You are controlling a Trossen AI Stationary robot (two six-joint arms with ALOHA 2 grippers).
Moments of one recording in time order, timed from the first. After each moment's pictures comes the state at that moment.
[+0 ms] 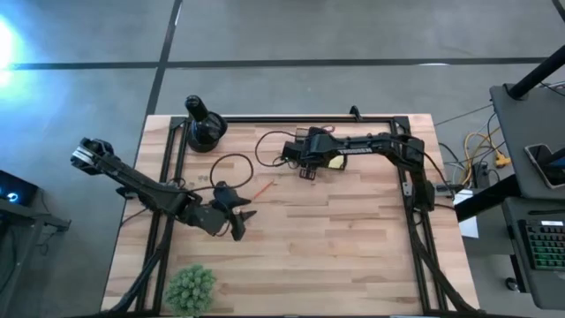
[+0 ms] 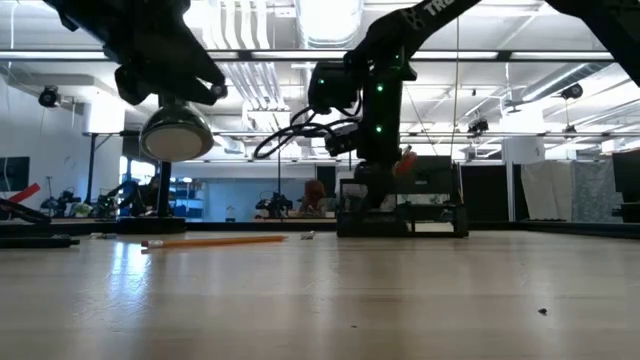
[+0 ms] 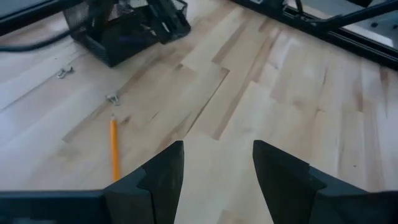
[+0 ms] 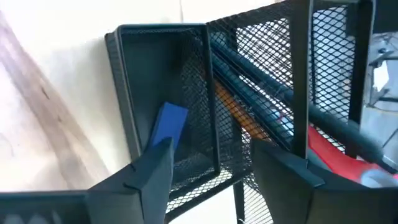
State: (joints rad) left arm -0.45 1.18 0.73 -0.23 -0.65 -0.75; right arm -0.23 2.04 1.53 -0.89 0.56 -0.04
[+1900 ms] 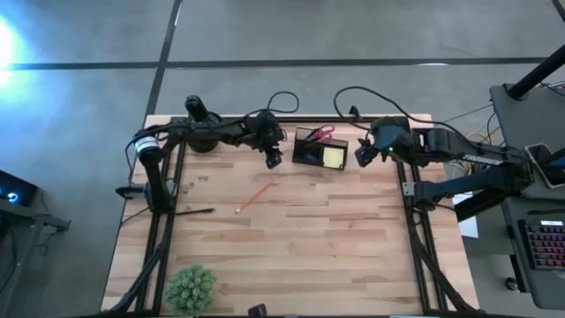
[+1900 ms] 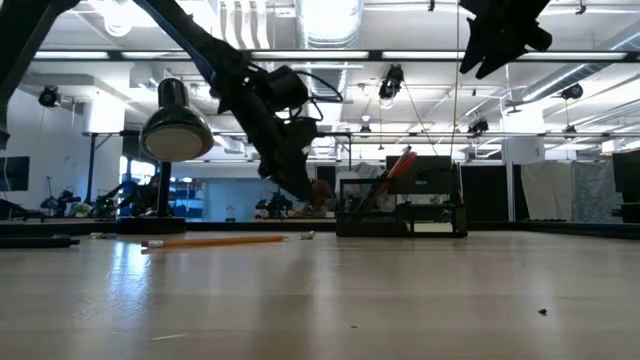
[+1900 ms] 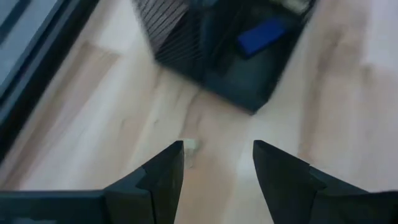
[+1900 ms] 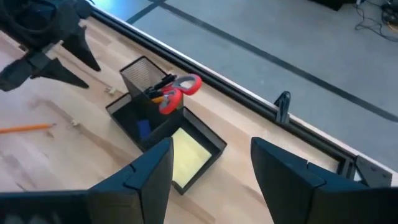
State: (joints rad) left arm 0.50 1.82 1.21 -0.28 0.09 0.11; right arm -0.15 1.00 1.12 -0.99 0.60 0.55
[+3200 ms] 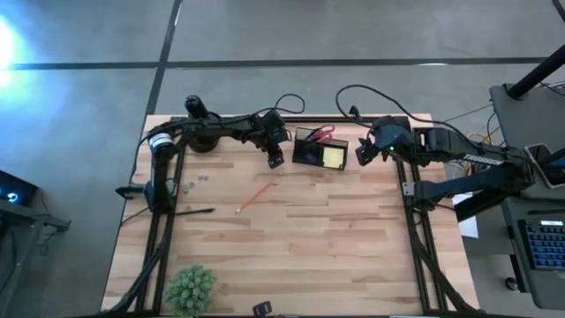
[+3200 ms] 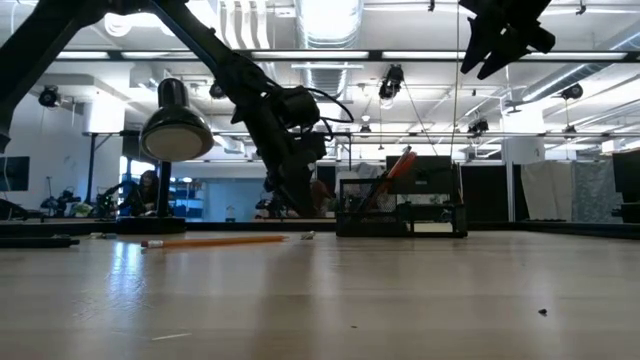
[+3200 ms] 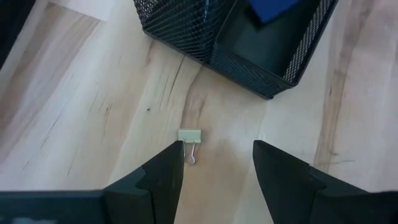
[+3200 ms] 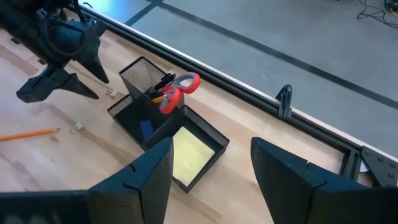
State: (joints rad) left arm 0.51 1.95 1.35 -0.42 0.14 0.14; right arm -0.16 1.00 1.12 -1.00 0.59 0.60
